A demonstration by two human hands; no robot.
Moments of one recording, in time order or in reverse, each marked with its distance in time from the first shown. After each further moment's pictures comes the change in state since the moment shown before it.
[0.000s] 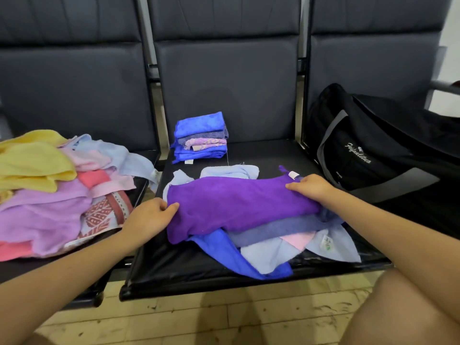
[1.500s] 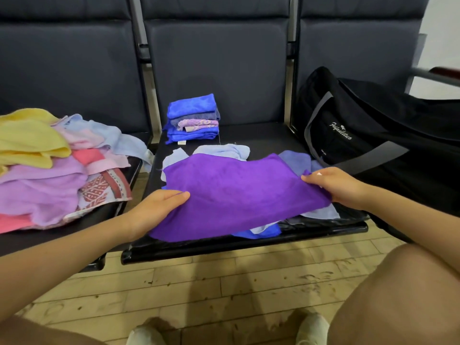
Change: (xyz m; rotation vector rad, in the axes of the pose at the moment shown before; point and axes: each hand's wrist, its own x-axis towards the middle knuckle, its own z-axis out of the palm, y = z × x) left_hand -0.071 0.024 -0.014 -0.764 -0.420 0.099; right_hand -0.085 0.048 -0.032 0.392 -0.190 -0.076
